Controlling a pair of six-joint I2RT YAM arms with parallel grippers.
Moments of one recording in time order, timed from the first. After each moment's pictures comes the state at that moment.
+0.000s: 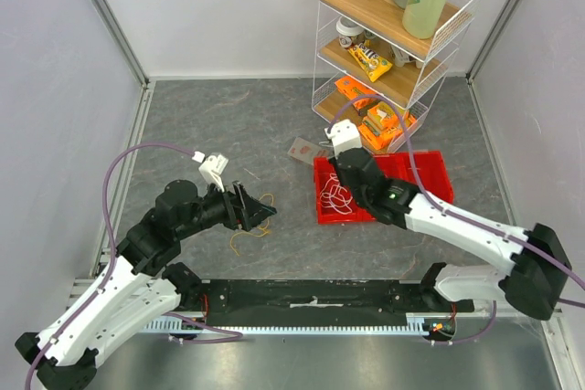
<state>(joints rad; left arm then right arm) -0.67 0.57 0.68 -0.45 0.25 -0.66 0.88 1.19 0.89 -0.15 0.62 0.05</state>
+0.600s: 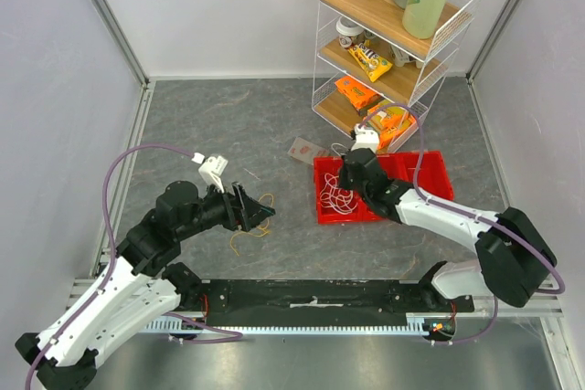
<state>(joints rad) -0.67 0.55 0.67 -0.46 0.24 -0.66 0.74 1.35 0.75 0.04 0.39 0.51</state>
